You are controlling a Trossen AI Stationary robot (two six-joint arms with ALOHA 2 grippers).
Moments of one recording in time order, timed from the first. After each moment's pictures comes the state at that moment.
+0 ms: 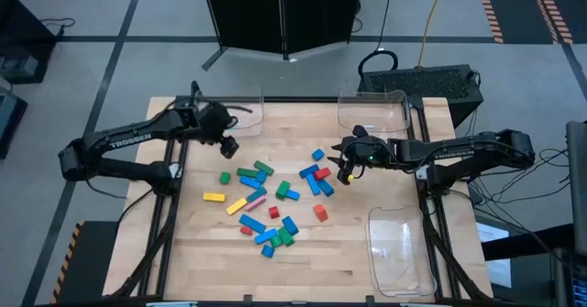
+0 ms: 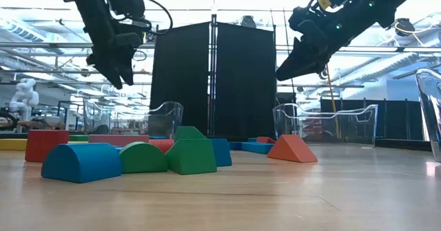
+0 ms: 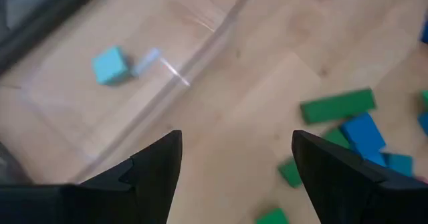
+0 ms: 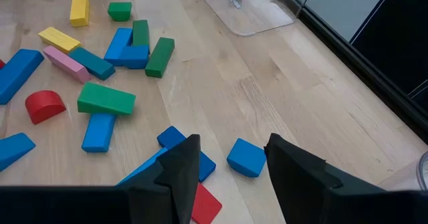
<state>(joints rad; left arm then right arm) 0.45 1.10 0.86 -0.85 -0.11 -0.33 -0.08 1.21 0.65 -0.03 0.26 0.17</state>
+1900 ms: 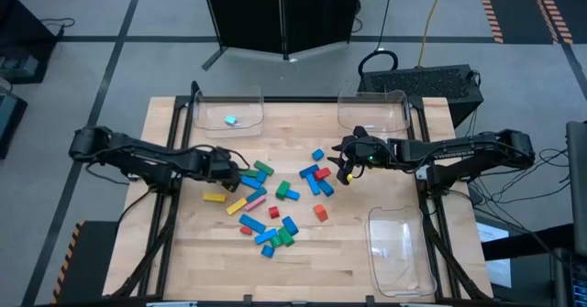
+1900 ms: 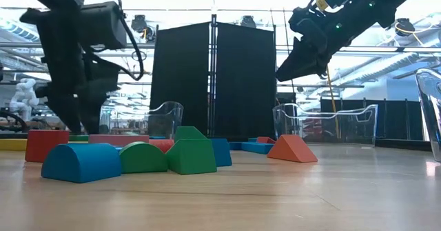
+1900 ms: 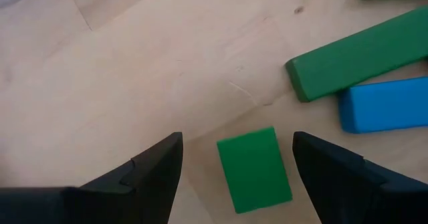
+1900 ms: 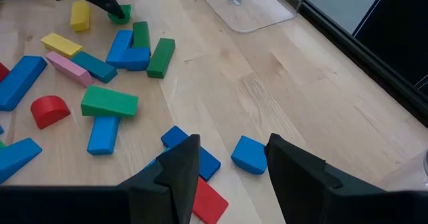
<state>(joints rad) -0.01 1.24 0.55 -0.71 -0.29 -1.02 -0.08 1.21 0.65 -0.03 0.26 0.22</state>
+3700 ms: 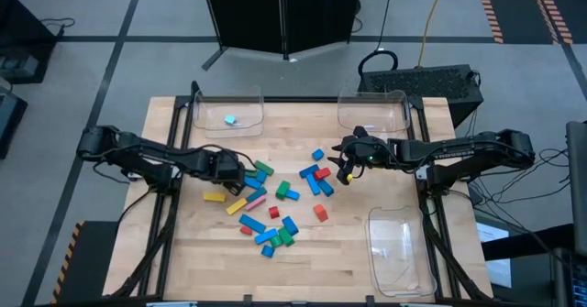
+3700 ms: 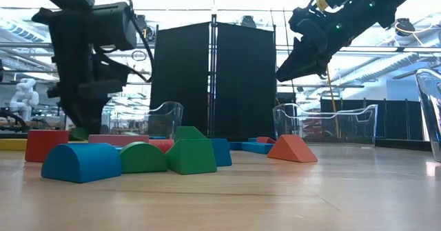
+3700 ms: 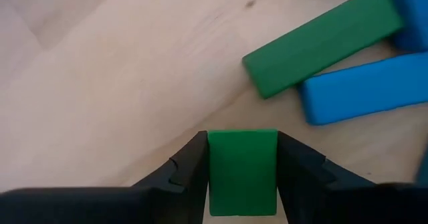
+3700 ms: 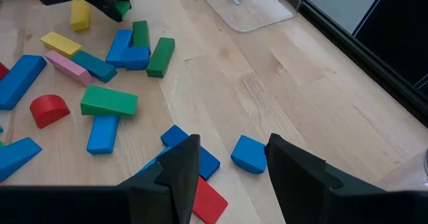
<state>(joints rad) -0.01 1.32 0.62 -0.70 -0.23 -0.91 -0.08 1.21 0.65 -0.03 0.26 0.22</state>
